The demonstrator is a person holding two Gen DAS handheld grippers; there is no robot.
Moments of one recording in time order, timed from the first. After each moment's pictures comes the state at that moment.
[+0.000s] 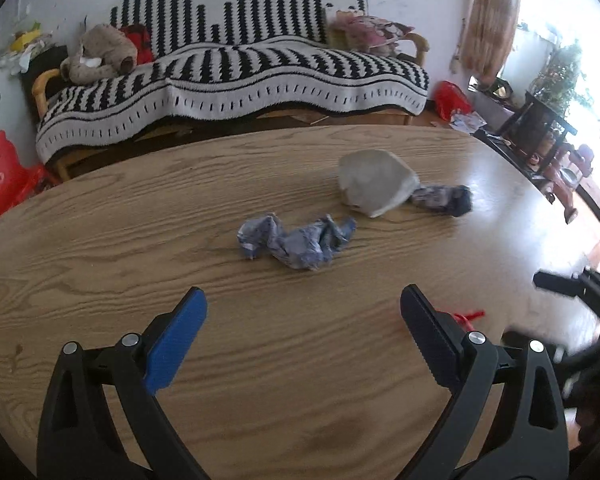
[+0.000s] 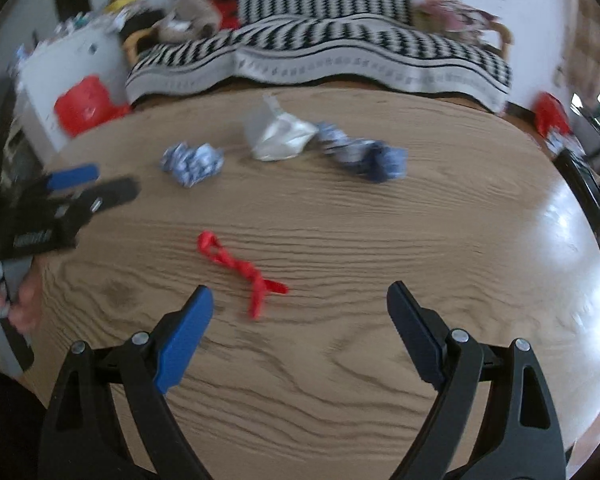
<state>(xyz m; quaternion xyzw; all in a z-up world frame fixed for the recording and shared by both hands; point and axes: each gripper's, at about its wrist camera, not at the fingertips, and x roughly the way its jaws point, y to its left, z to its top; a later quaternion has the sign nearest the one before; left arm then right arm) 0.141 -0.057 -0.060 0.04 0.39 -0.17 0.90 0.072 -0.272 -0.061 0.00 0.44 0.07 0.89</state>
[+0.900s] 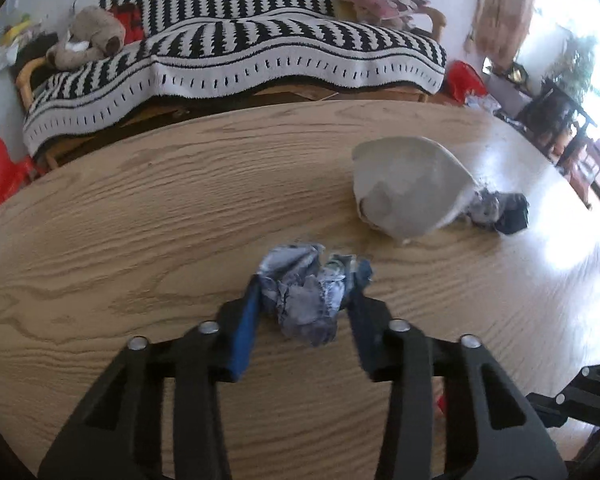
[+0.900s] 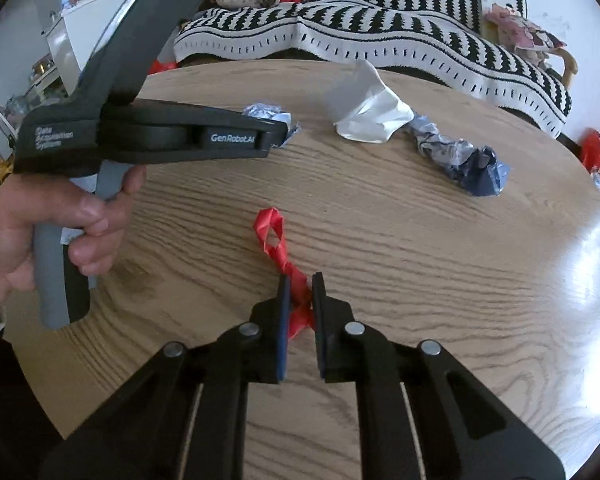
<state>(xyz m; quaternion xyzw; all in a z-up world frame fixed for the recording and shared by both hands) 0.203 -0.102 -0.097 0.06 0.43 -0.15 0.89 0.098 -0.230 -0.091 -0.05 0.46 0.15 0.87</state>
